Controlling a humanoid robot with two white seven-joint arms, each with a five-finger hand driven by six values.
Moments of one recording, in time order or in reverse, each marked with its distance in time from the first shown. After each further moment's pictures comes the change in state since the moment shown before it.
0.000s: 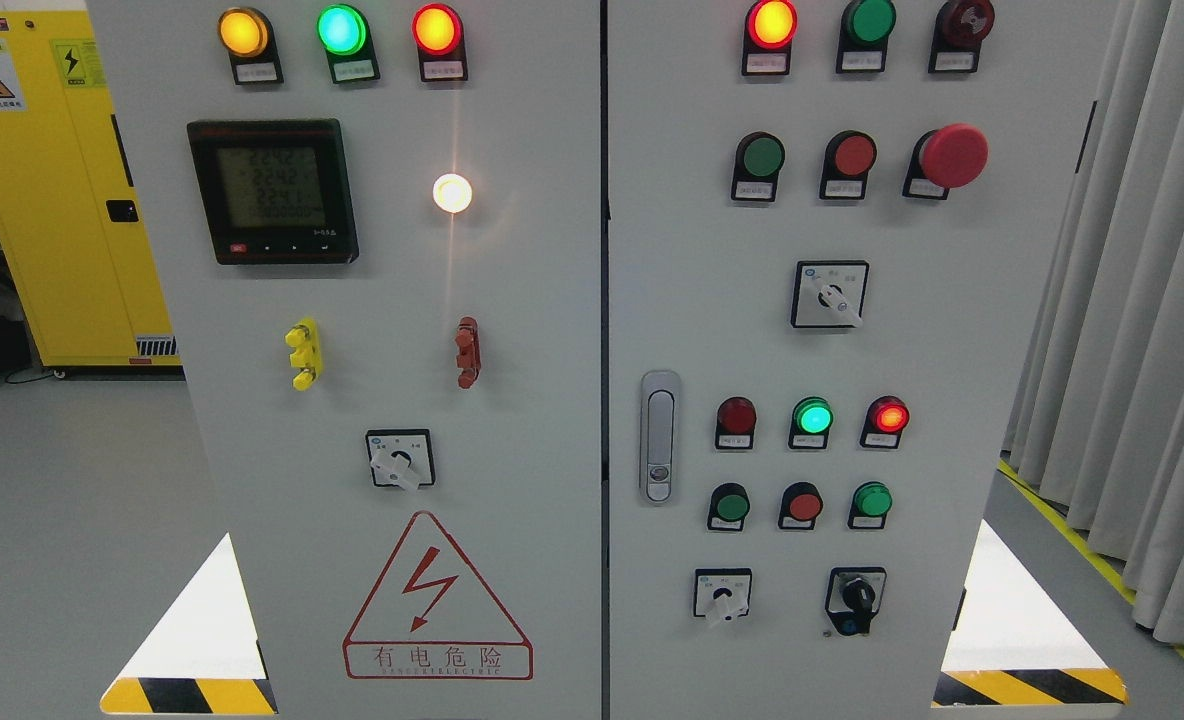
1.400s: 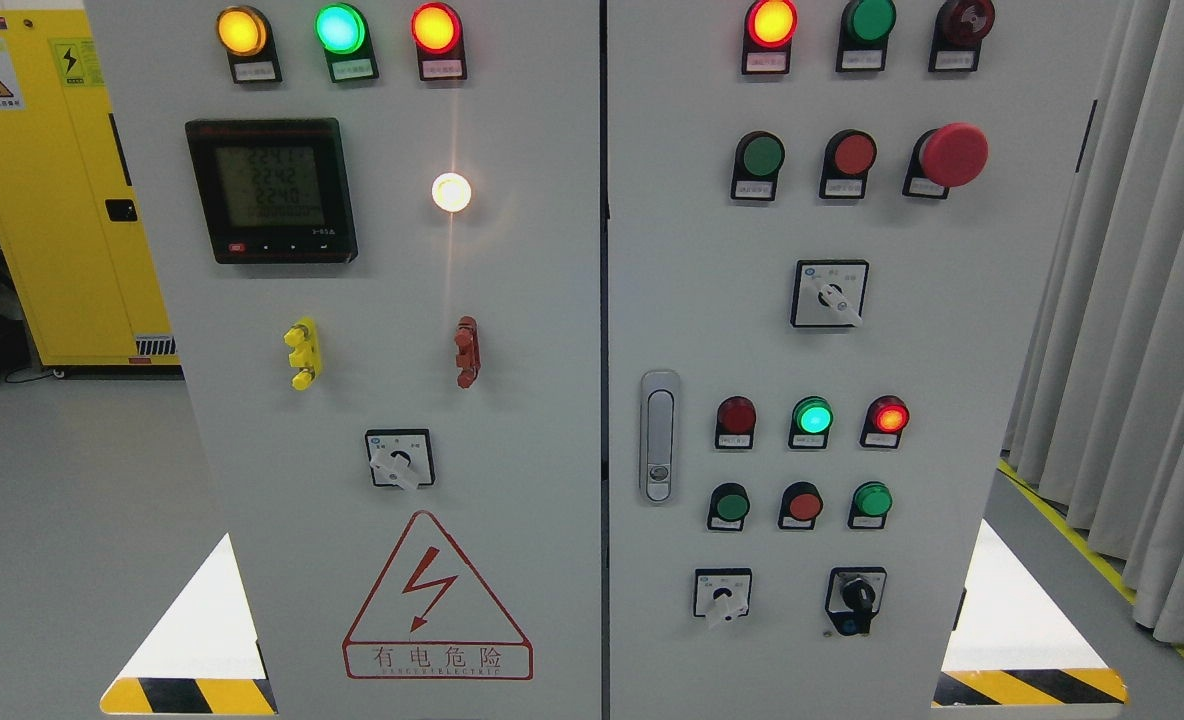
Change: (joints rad) left arm 0.000 -0.010 0.000 0.000 0.000 0.000 0.000; right arm -0.059 0.027 0.058 -0.321 0.065 -0.043 0.109
